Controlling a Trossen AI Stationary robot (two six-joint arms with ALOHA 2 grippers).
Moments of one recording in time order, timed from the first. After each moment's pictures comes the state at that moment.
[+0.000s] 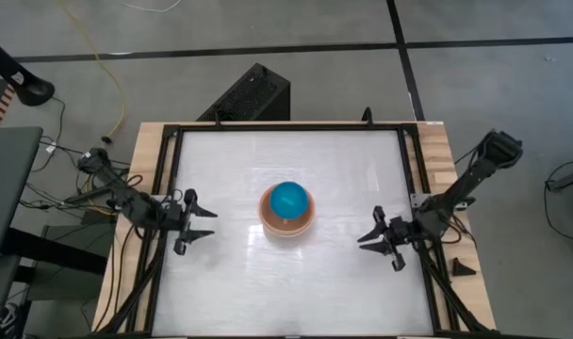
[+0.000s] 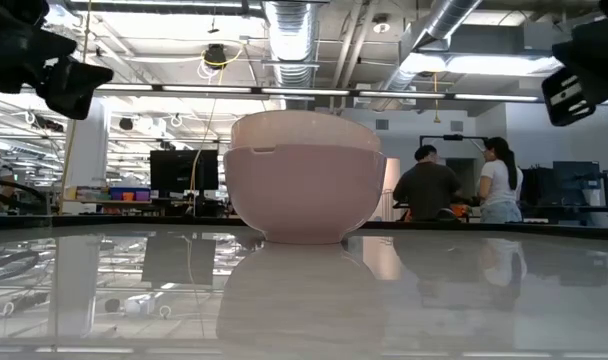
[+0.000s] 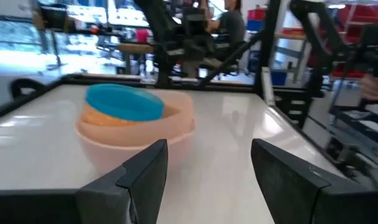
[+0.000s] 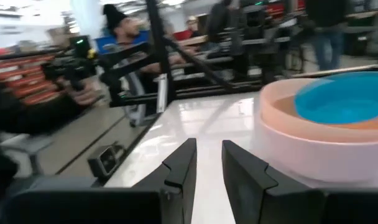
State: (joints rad) left arm -0.71 0.12 0.01 0.18 -0.65 -0.05; right arm 0.78 0.86 0.01 0.89 0.59 0.19
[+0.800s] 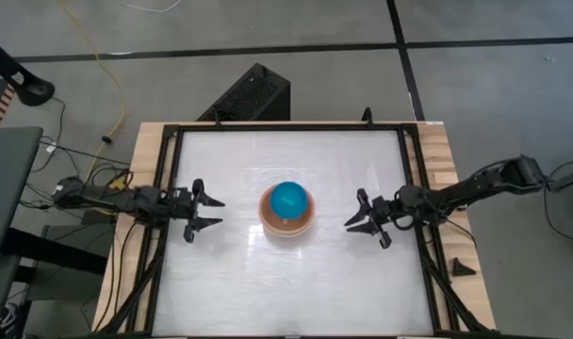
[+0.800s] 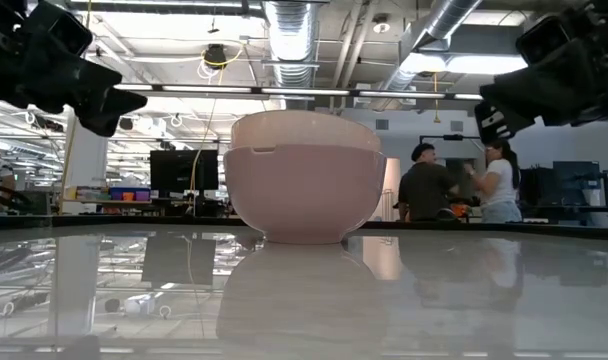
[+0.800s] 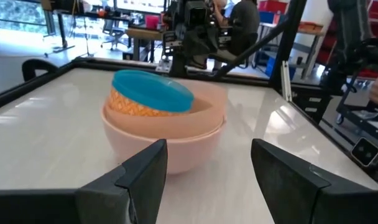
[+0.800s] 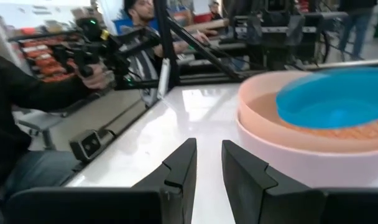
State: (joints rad) left arm -0.19 0.12 0.01 0.12 -0.16 -0.12; right arm 0.11 0.90 0.01 0.90 -0.22 0.15
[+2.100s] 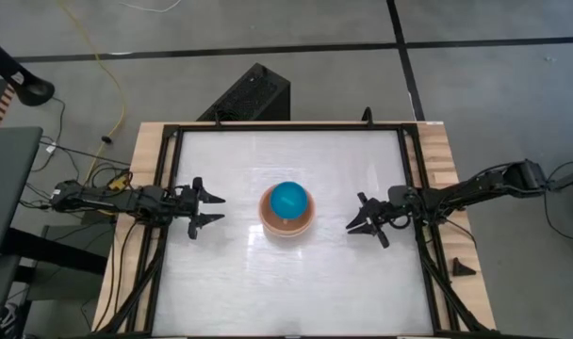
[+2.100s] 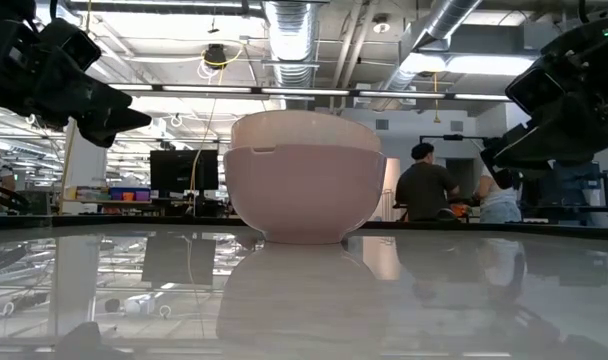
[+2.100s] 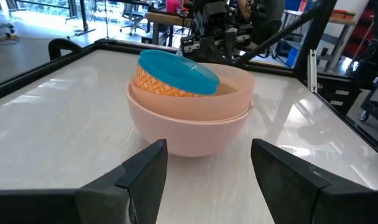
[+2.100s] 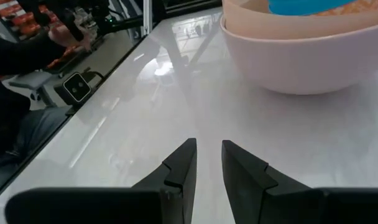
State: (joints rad) left arm -0.12 0.13 0.01 0.05 -0.16 -0.14; right arm 0.02 0.88 0.01 0.59 -0.31 0.19
